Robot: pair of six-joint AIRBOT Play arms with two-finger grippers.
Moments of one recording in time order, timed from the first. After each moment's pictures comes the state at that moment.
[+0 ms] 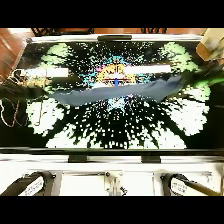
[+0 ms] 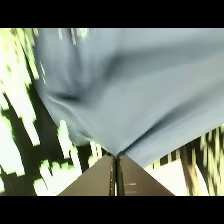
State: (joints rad) left arm 0.14 -1.00 1.30 1.00 -1.23 -1.27; right arm -0.22 -1.27 1.56 -1.22 1.19 1.29
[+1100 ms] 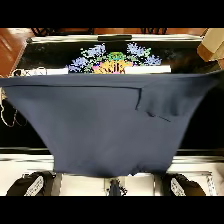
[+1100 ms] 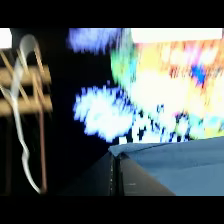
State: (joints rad) left arm 0.18 -0.86 1.55 1.30 -1.46 -1.41; right arm -0.22 -0.94 1.57 -1.32 1.45 1.35
